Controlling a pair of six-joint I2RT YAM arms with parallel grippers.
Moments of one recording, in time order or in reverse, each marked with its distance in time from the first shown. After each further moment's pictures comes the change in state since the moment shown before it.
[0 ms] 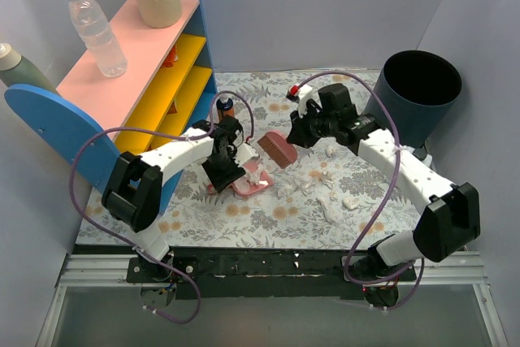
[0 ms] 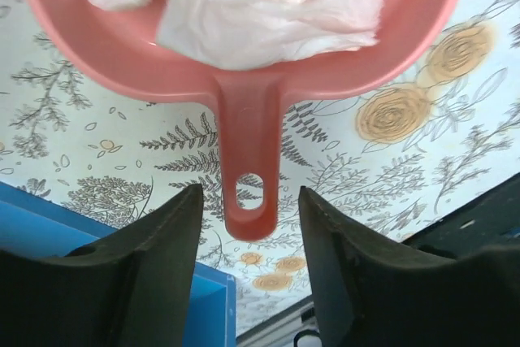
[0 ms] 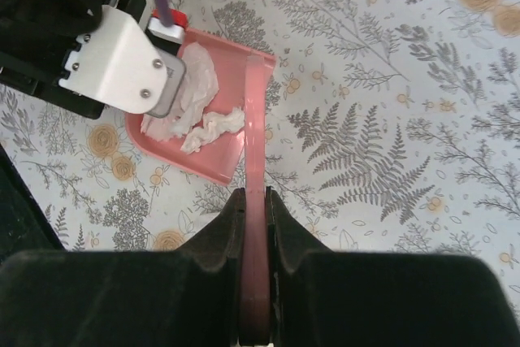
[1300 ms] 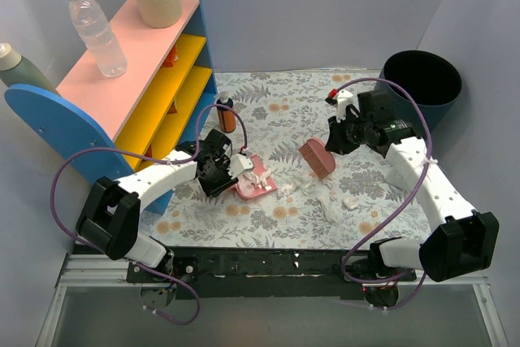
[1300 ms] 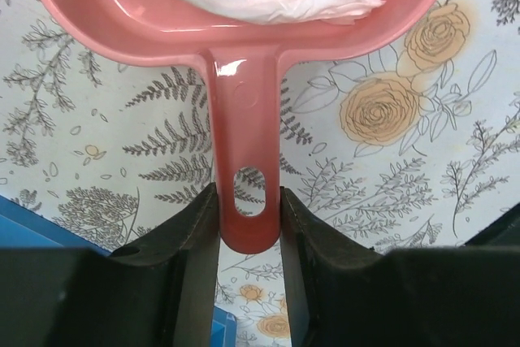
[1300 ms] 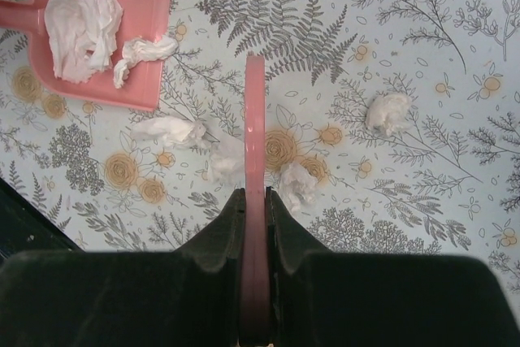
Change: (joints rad) left arm -0.008 -0.279 -0.295 0.266 0.056 0.064; right arm -0.269 -0.167 -0.068 -0.257 0.008 -0.071
